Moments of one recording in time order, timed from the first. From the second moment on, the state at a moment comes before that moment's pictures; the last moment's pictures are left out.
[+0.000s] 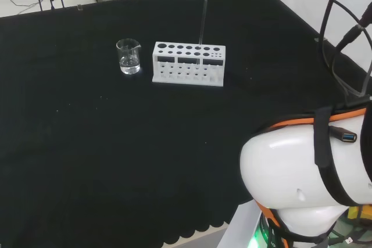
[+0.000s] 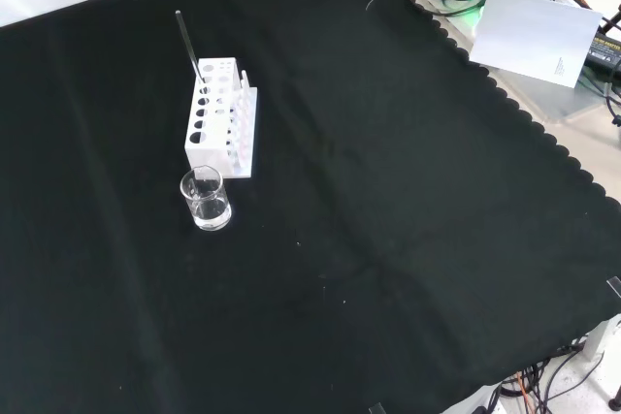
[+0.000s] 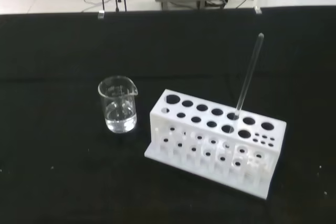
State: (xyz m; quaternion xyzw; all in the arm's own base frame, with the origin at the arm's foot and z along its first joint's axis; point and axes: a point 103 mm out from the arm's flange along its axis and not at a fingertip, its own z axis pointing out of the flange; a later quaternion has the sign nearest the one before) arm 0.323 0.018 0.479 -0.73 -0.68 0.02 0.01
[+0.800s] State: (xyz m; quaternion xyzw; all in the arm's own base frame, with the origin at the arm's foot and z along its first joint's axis) arm 0.364 -0.002 0.463 -0.74 -0.67 0.02 0.01
